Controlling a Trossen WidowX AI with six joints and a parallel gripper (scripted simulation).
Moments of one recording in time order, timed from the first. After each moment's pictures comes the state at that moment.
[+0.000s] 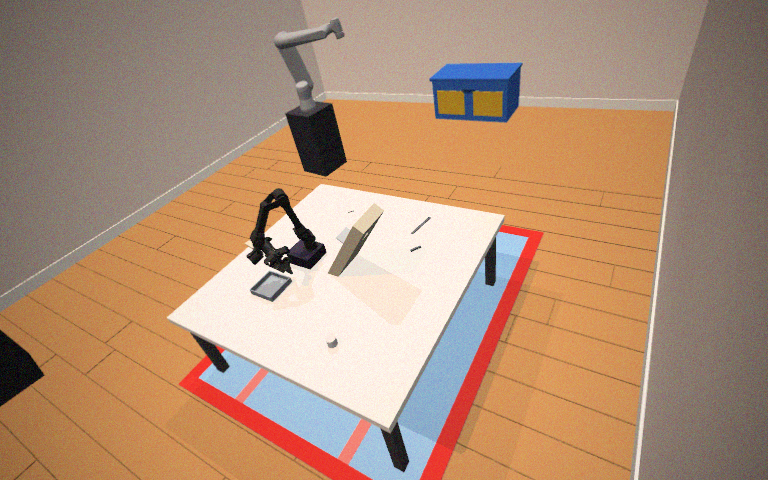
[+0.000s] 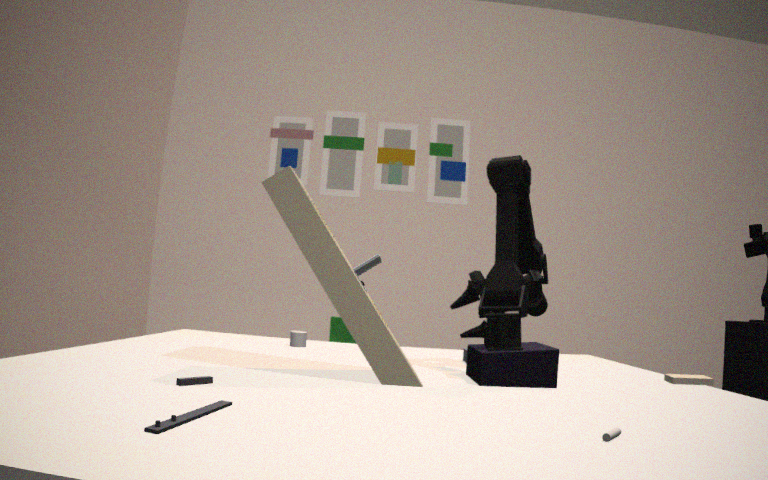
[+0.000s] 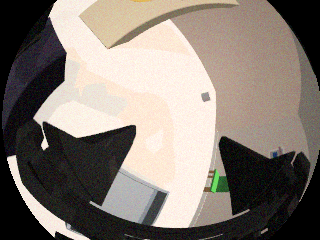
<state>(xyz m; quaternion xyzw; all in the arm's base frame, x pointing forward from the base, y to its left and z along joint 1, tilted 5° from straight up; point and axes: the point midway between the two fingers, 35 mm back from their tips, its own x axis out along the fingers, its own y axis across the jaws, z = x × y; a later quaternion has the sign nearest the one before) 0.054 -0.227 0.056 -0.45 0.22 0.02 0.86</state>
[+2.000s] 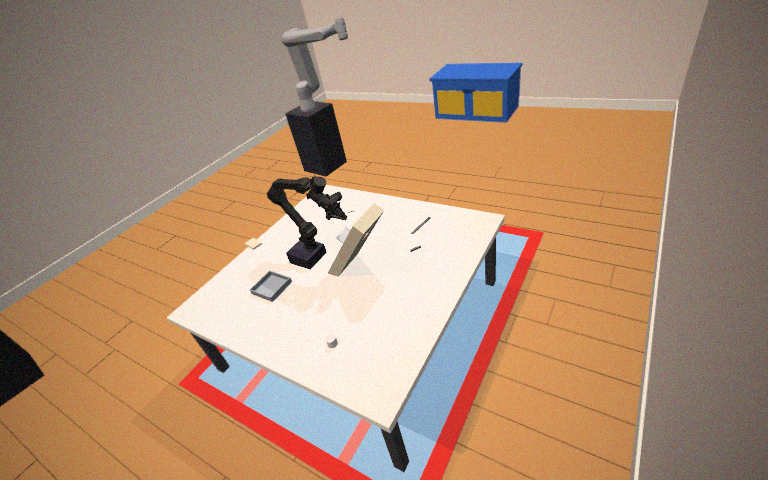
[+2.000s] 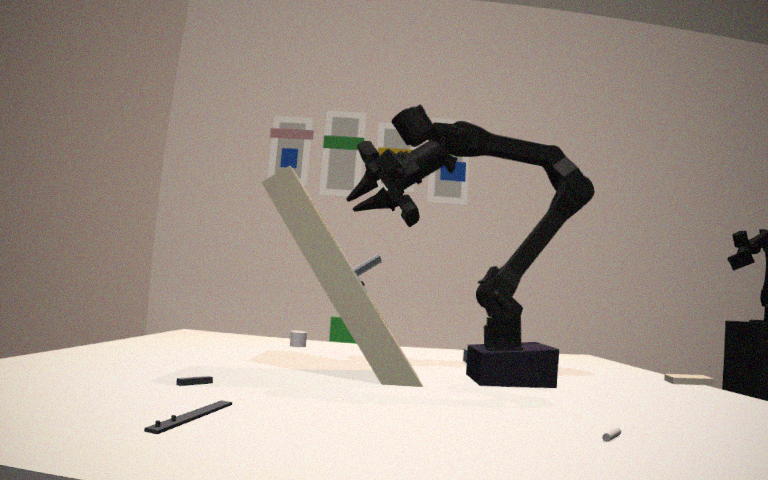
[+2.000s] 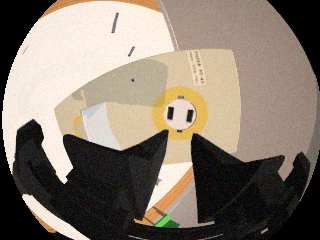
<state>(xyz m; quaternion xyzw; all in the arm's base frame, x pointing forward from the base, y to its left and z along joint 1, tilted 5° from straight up) 0.258 0.027 0.304 -0.58 0.17 0.20 0.77</state>
